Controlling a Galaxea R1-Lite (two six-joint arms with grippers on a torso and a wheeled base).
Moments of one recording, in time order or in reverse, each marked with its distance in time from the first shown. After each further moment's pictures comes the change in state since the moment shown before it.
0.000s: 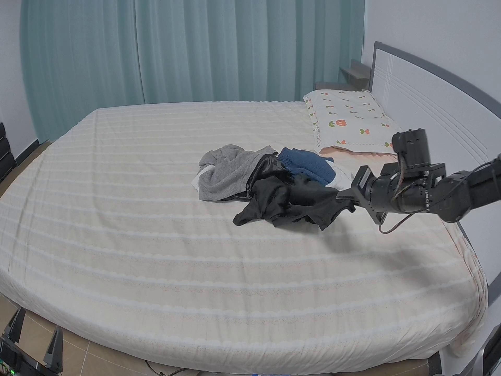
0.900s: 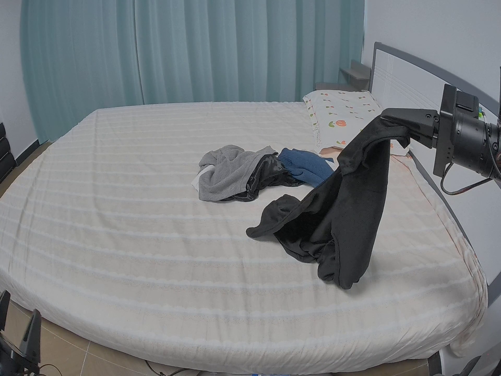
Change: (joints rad) left arm -0.030 0.081 -0.148 -0.042 -0.046 -0.119; right arm 0.091 -0.461 0.051 -0.010 0.096 0.006
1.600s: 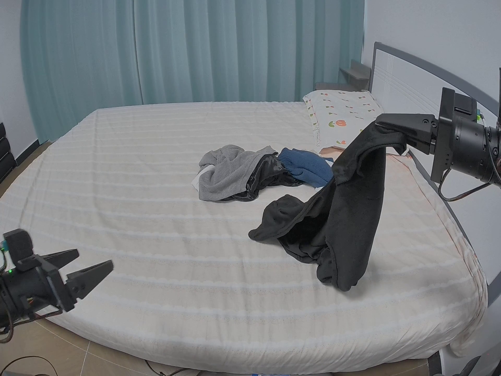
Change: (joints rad) left arm -0.212 0.934 -0.212 -0.257 -0.147 -0.086; right arm 0.033 0.004 0.009 0.013 0.004 -0.004
